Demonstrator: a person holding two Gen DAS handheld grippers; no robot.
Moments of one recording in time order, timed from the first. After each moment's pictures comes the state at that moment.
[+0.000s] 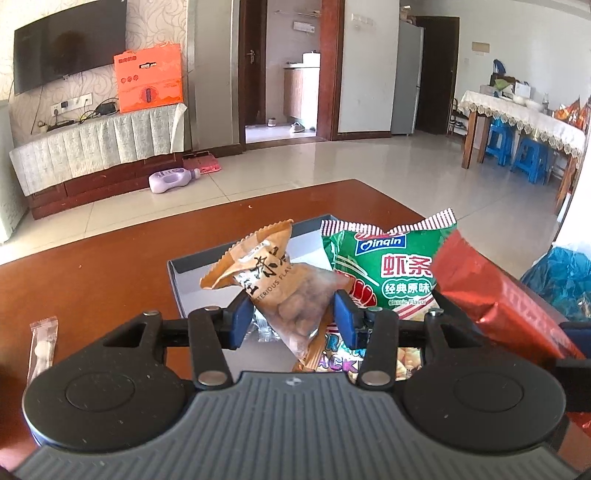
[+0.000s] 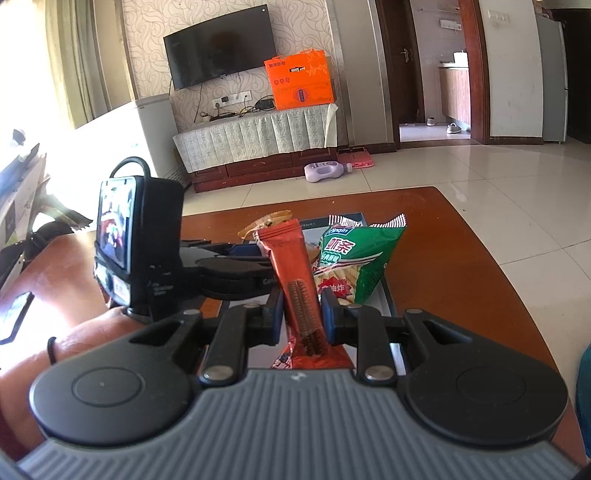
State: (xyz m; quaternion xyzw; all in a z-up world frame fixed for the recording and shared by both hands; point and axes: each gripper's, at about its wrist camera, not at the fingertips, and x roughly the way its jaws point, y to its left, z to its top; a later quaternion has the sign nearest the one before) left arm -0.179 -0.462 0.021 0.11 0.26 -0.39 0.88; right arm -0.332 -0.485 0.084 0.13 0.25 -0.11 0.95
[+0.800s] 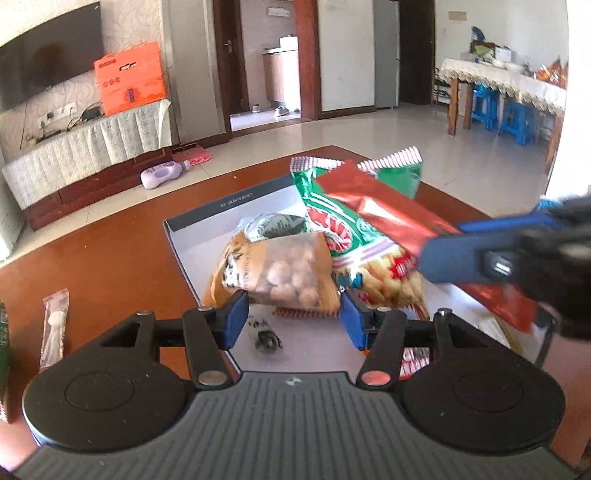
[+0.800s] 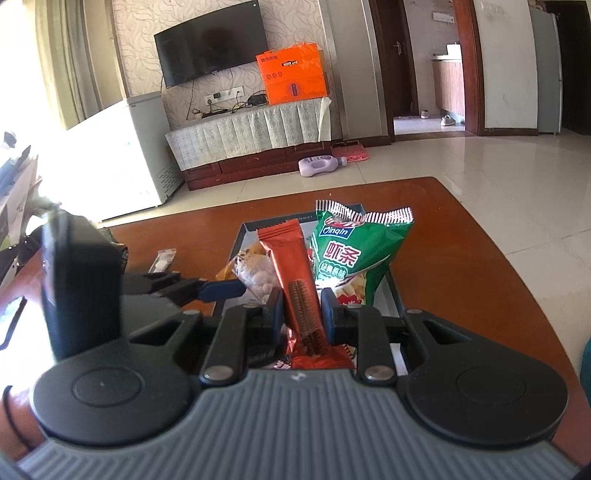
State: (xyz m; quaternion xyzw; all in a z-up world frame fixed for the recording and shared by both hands) left arm -0.224 -0.433 0.004 0.17 0.26 -0.41 0.86; right arm -0.309 -0.490 0.074 0.14 0.26 -0.11 0.95
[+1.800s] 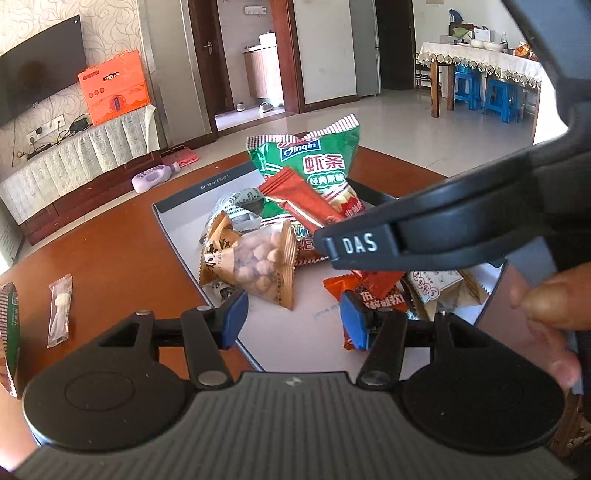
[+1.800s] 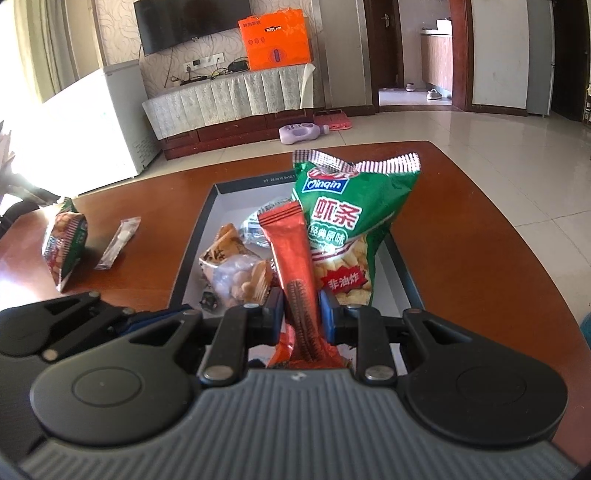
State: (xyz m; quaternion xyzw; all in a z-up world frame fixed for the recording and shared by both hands) left arm -0.283 -0.400 0.003 0.20 0.26 -0.42 0.85; right arm -0.270 -0.491 0.038 0.13 0.31 -0.14 0.93
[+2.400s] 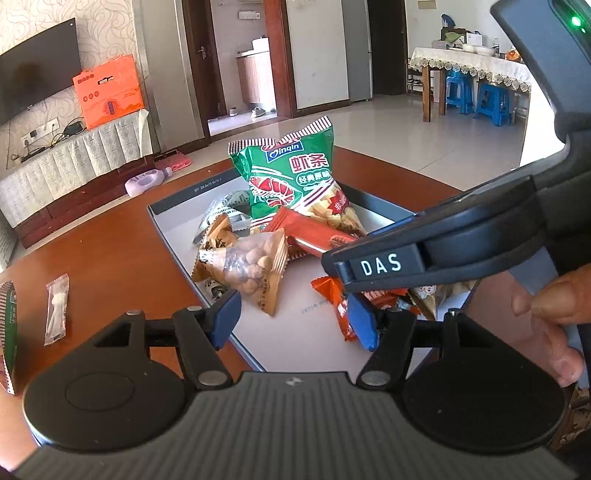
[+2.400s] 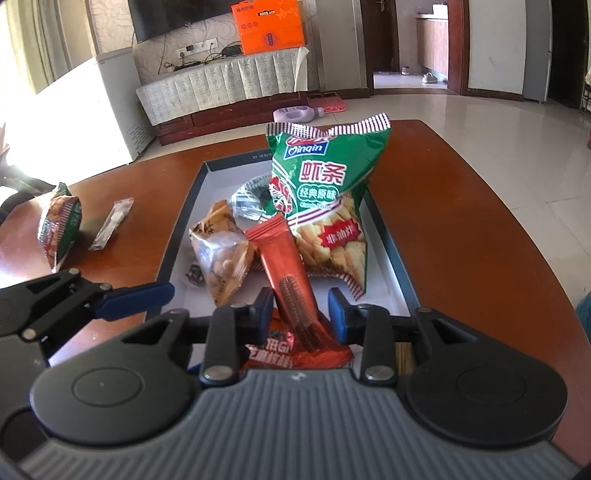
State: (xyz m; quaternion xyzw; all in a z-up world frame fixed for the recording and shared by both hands) left arm -0.295 -0.393 0.010 0.19 0.25 -0.44 0.84; right arm -0.288 -0.496 0.035 0.14 0.34 -0.14 0.92
